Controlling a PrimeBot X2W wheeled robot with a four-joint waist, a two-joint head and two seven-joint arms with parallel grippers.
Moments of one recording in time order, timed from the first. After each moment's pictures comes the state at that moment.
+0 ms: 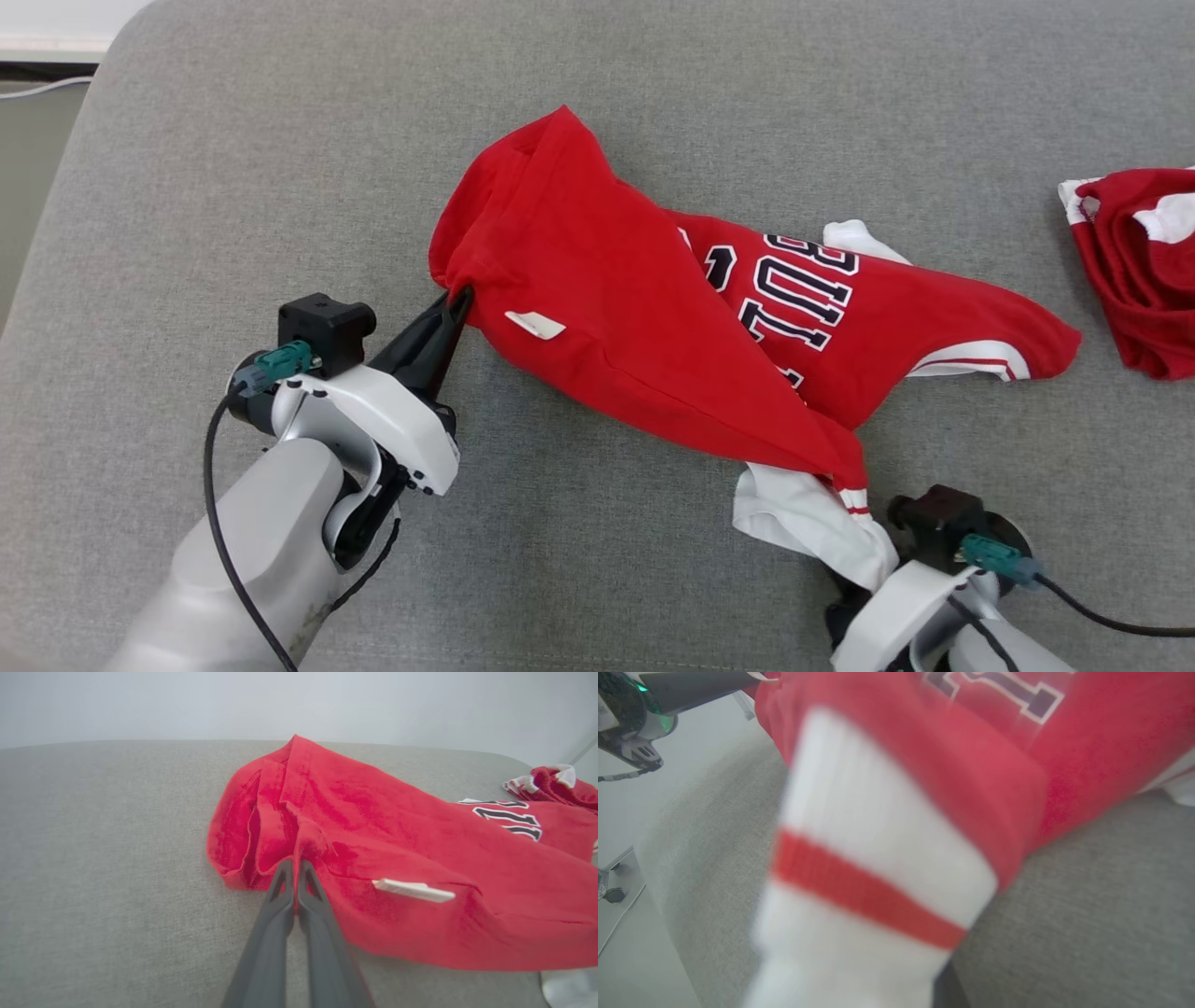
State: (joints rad) left arm -0.64 0.25 -0.69 0.63 -0.73 -0.11 -0.21; right arm -0.31 -0.28 0.70 0.42 0.53 0.13 -0.26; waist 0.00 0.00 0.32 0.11
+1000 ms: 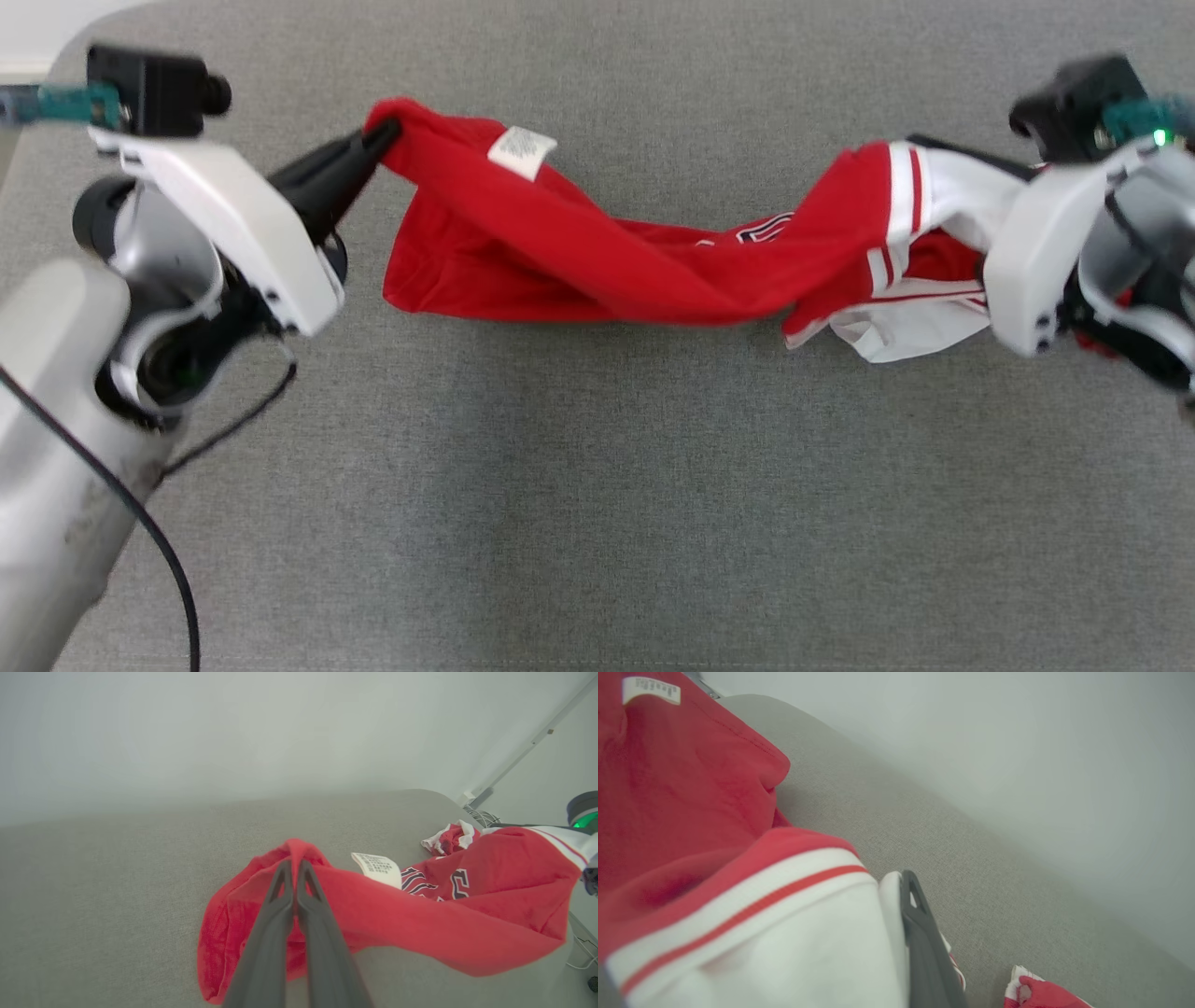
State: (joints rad) left arm -0.74 0.53 -0.56 0.07 -1.04 0.02 0.35; right arm -0.83 -0.63 0.69 0.08 0.65 0.13 0.38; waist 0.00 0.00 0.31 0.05
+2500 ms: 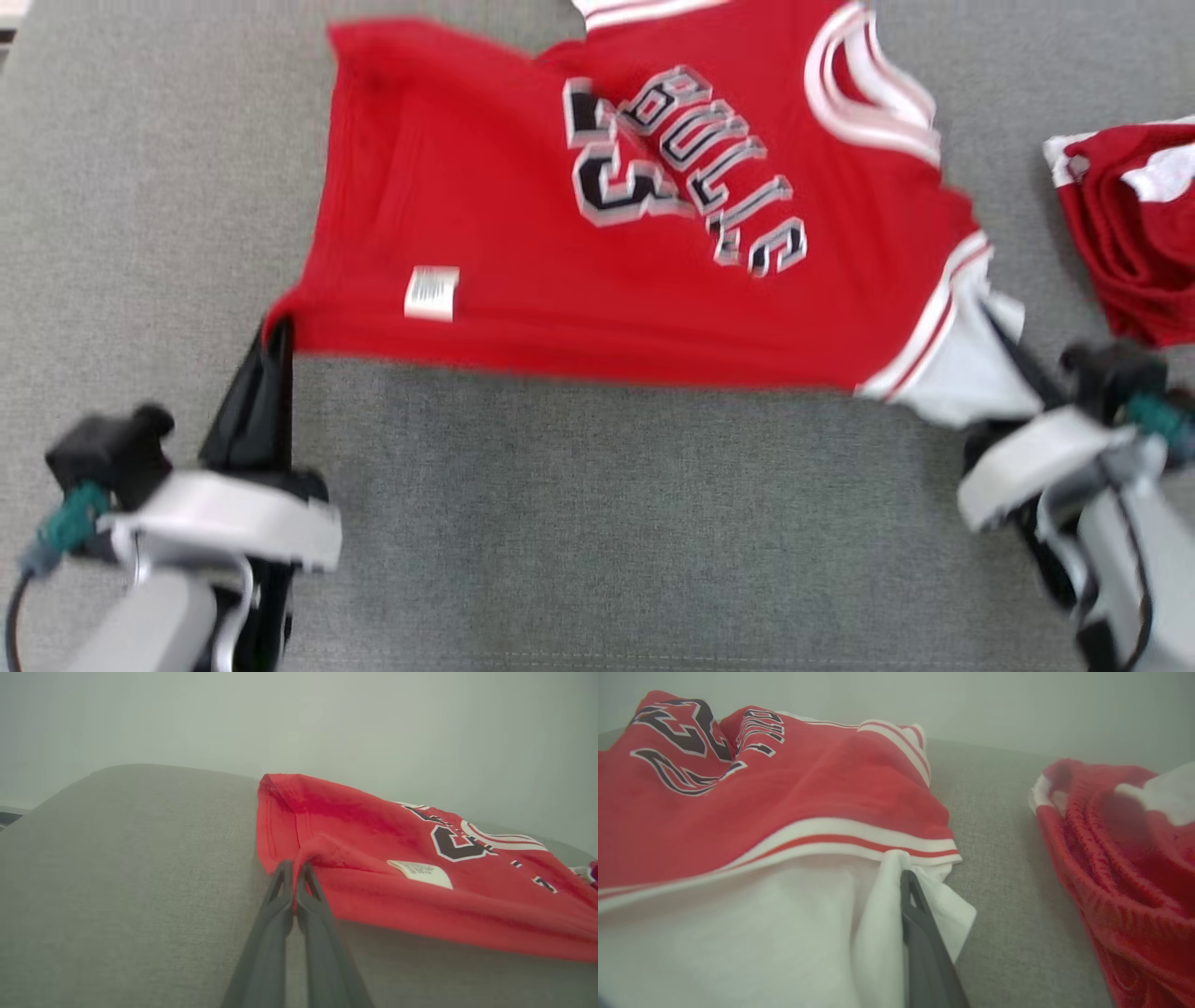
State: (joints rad) left arm -0.28 0.46 -0.43 0.03 -0.81 0.25 -0.24; right arm -0.48 -0.32 0.32 0.52 0.34 0.13 -0.24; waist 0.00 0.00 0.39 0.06
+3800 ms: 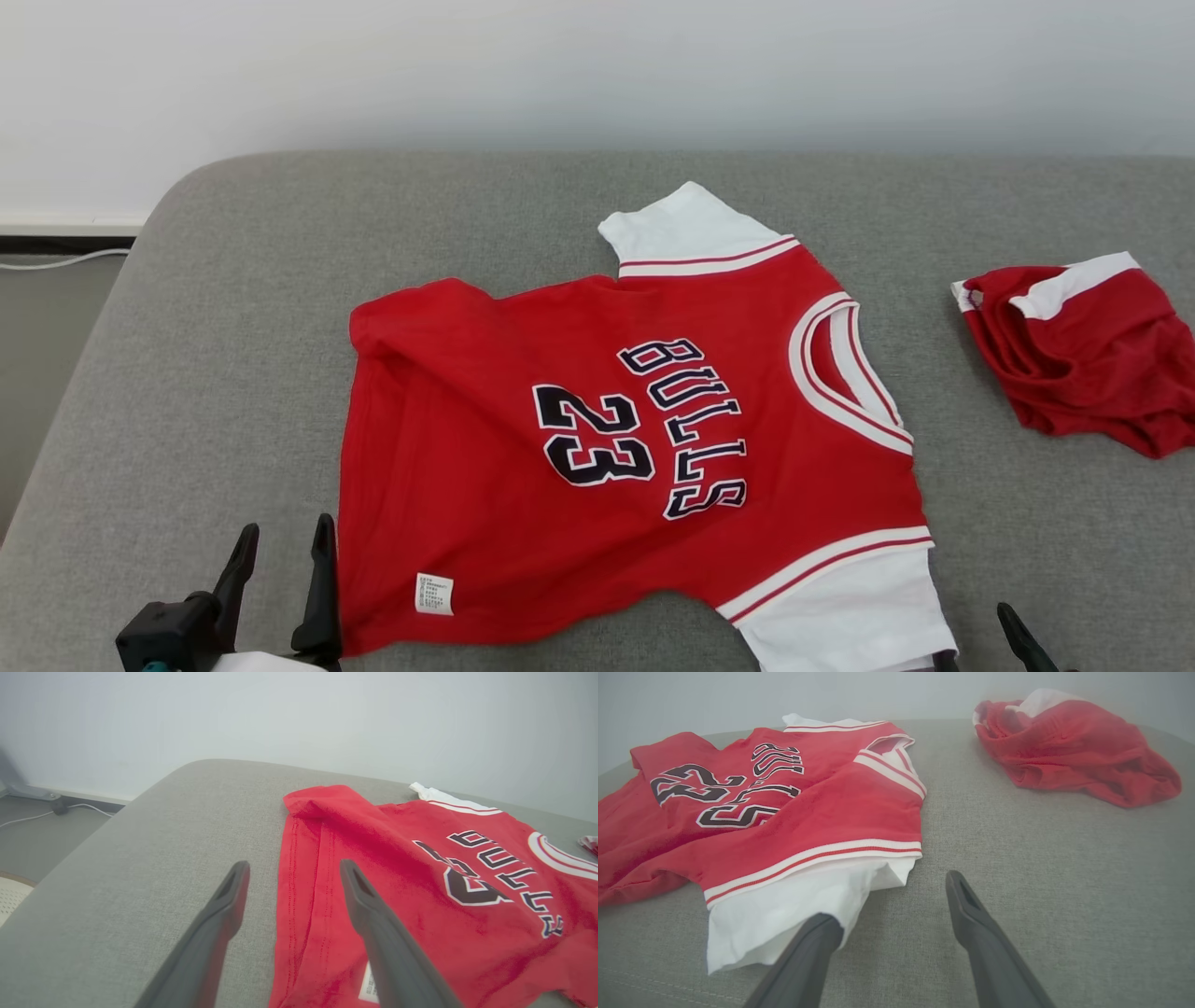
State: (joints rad) left arm 0.07 0.43 -0.43 0.01 -0.72 0.39 -0.25; right arm 0.20 -0.04 0.04 0.20 0.13 0.13 -0.22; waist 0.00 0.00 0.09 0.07
